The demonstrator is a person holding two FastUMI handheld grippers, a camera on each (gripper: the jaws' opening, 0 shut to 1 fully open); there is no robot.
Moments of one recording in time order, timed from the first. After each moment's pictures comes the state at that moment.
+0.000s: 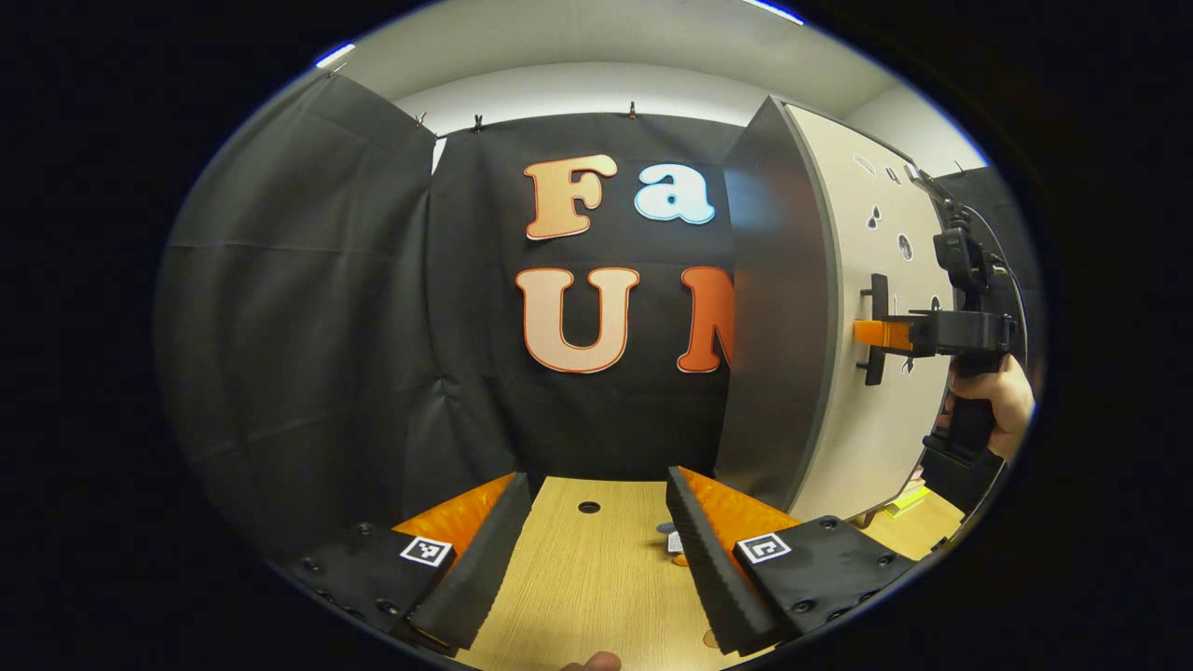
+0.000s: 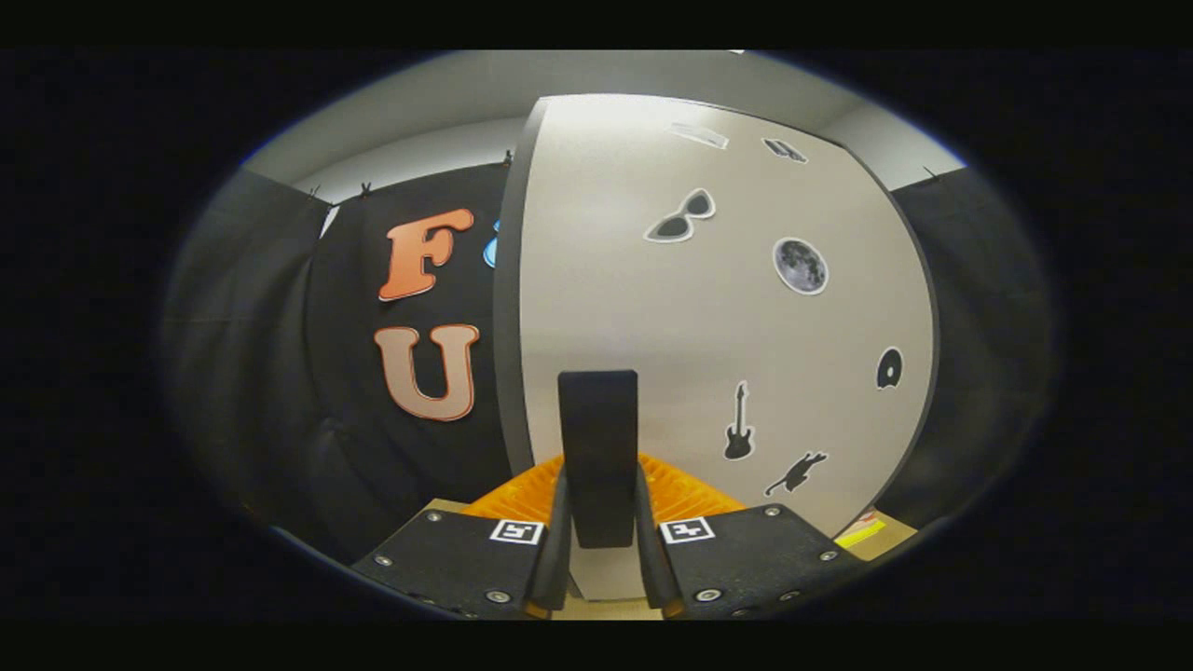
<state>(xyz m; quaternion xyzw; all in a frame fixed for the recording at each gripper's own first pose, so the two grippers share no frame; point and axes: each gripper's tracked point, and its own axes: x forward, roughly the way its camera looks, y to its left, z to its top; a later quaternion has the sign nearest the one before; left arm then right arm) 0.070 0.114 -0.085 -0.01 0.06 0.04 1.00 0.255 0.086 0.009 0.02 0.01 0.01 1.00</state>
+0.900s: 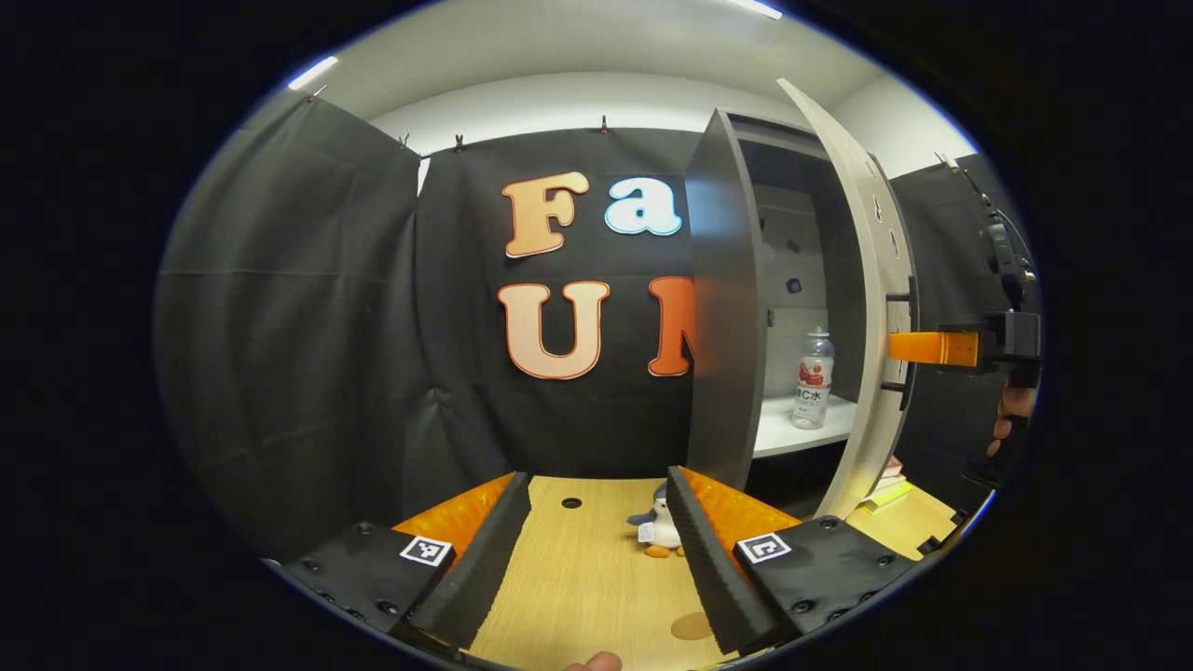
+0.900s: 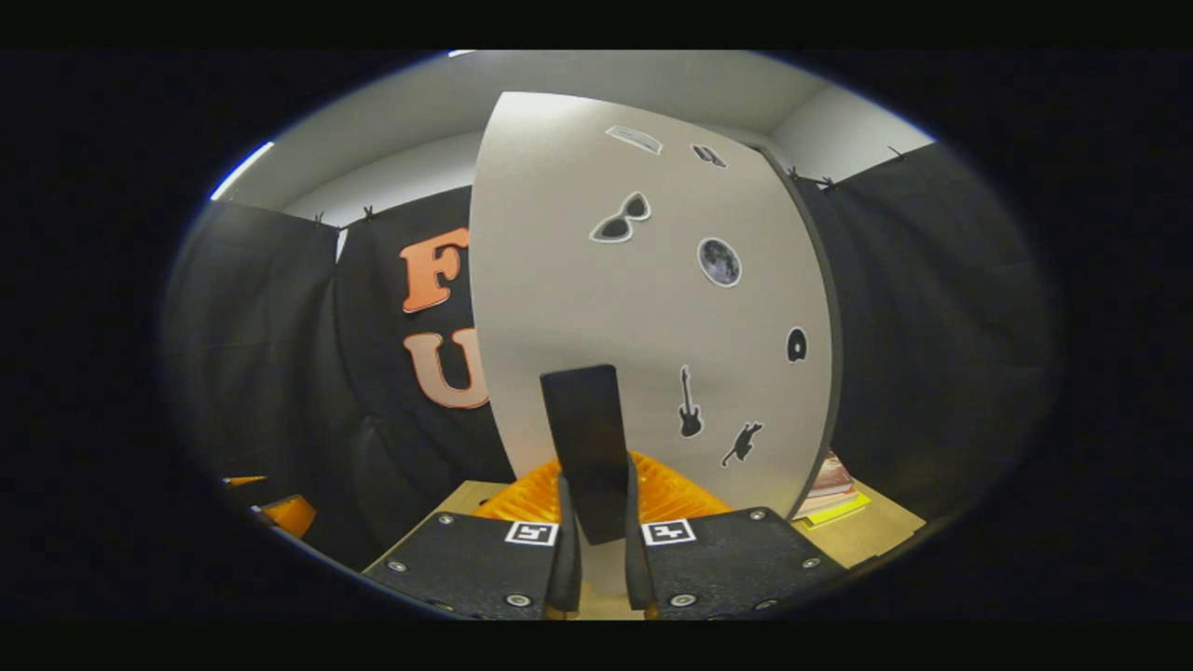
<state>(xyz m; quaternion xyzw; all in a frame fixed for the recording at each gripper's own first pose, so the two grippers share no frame) -0.001 0.040 -0.064 0.01 0.06 0.03 1.00 0.212 0.066 0.006 0.04 0.02 0.04 1.00</state>
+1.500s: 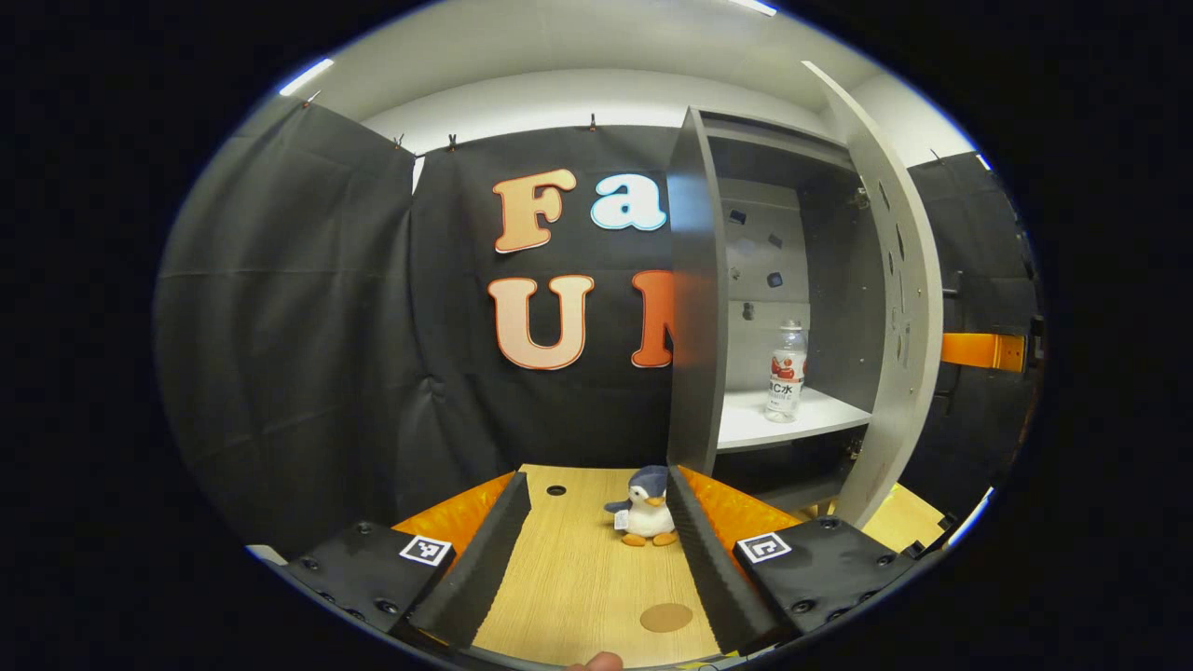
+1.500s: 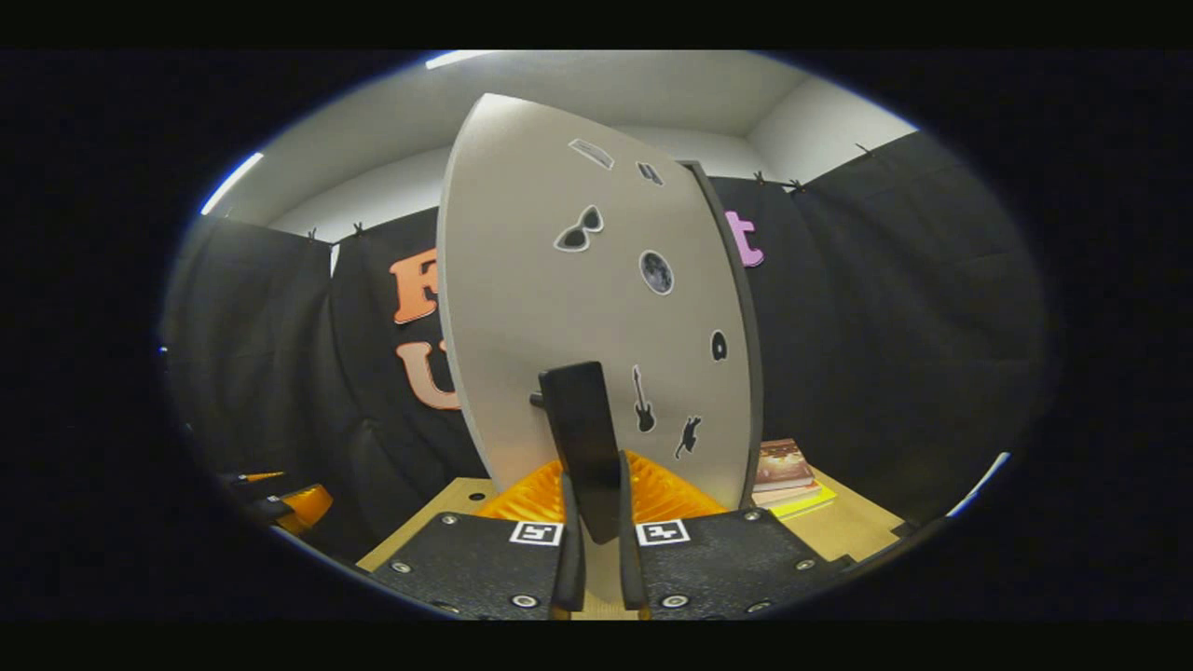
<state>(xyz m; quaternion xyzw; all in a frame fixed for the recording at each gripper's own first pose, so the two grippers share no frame) -0.028 -0.007 -0.064 0.01 0.07 0.02 1.00 0.193 0.040 0.006 0.06 0.01 0.03 1.00</state>
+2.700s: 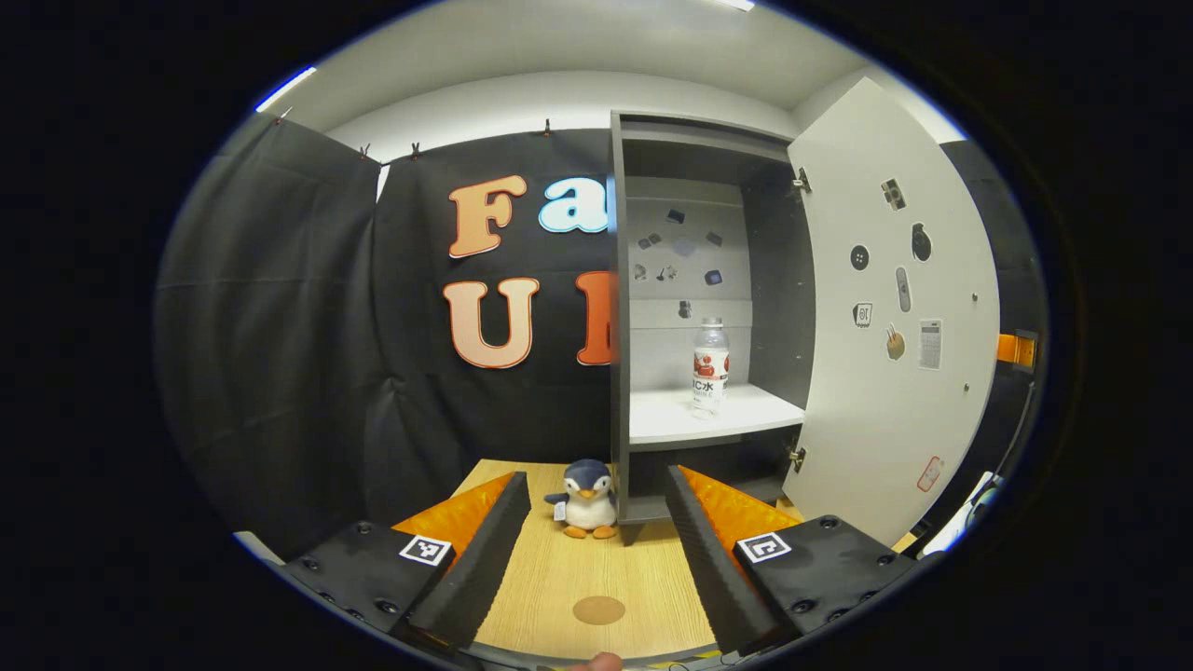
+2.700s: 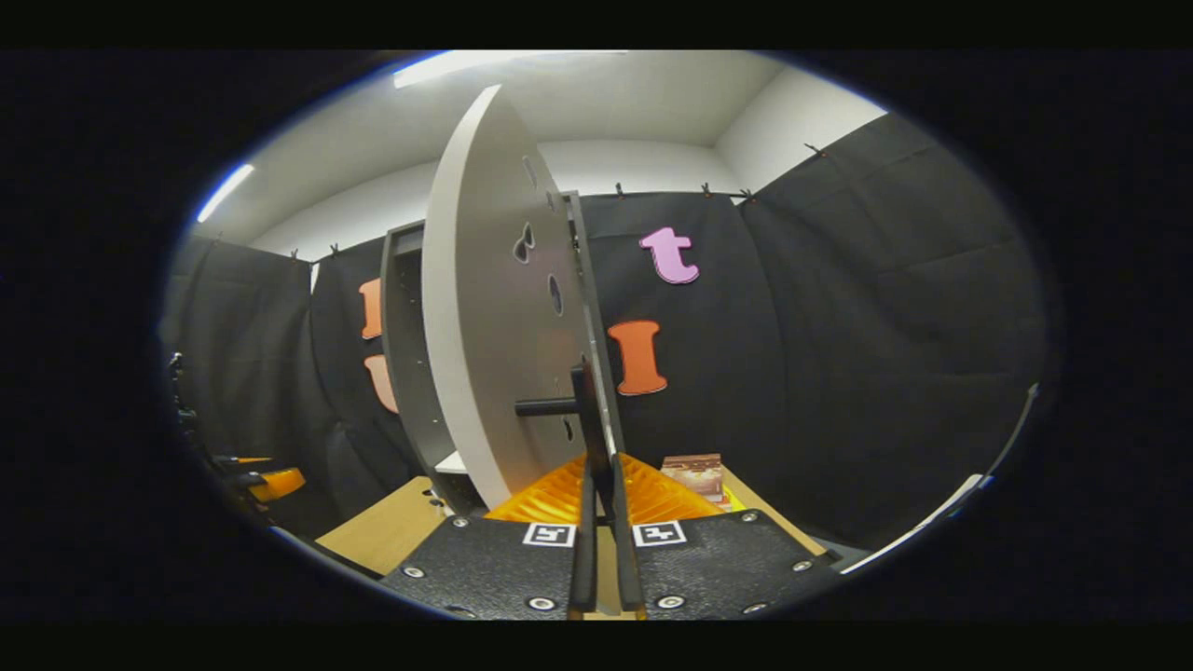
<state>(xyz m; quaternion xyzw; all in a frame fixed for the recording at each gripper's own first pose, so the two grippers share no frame) -0.062 -0.115 -0.064 0.01 0.07 -0.01 1.00 0.187 -0.029 0.011 0.07 0.00 0.02 1.00</state>
